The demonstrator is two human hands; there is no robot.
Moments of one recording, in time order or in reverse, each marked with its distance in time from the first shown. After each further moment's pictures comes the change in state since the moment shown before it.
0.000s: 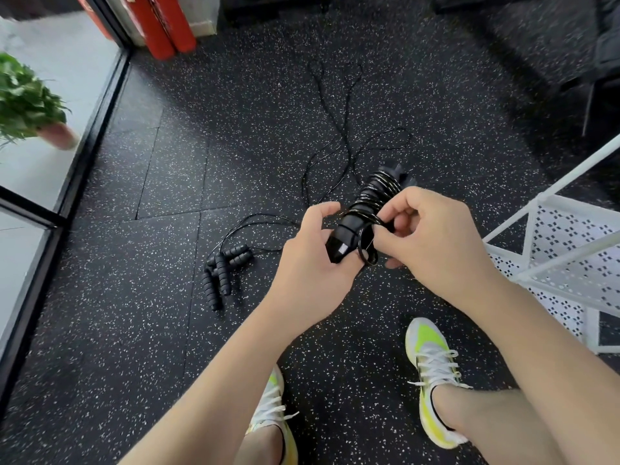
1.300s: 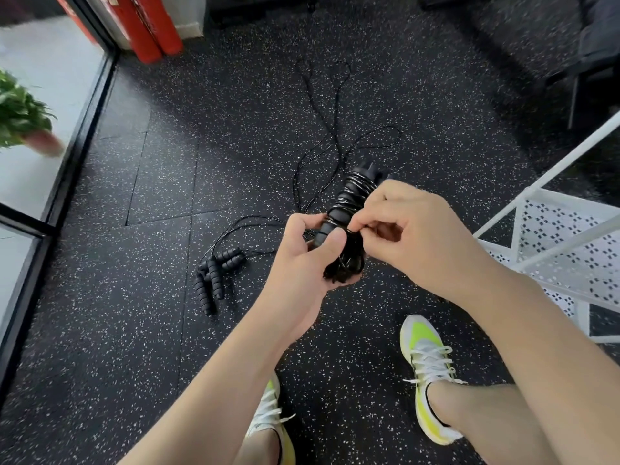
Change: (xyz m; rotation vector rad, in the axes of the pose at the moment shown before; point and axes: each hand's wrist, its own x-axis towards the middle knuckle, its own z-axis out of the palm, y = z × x) left_hand 0.004 0.001 0.015 -0.825 -0.049 -0.178; right_hand 0.006 0.008 -0.013 -0.165 -0.168 -0.334
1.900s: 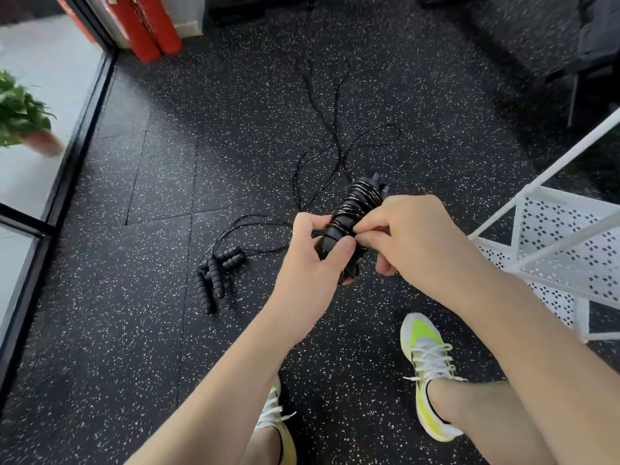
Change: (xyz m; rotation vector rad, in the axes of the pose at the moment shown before) left_hand 0.005 -0.017 -0.003 0.348 0.045 0.091; right_hand 0.004 -0.005 0.006 -0.129 -0.117 0.288
